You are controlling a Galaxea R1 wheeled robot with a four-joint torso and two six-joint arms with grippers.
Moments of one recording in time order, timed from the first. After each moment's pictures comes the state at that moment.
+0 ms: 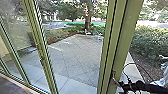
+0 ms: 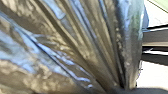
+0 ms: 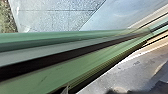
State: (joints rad) left arm 1.52 2.98 -2.68 -0.52 0.06 0.54; right arm -0.58 2.50 -2.15 0.61 -0.43 0.69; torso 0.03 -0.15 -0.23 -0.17
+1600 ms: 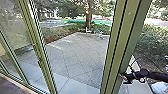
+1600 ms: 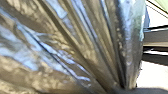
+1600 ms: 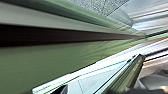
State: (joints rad) left arm 1.51 2.98 -2.68 -0.52 0.06 0.54; right arm -0.37 2.39 -2.05 0.46 -0.59 0.75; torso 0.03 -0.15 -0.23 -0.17
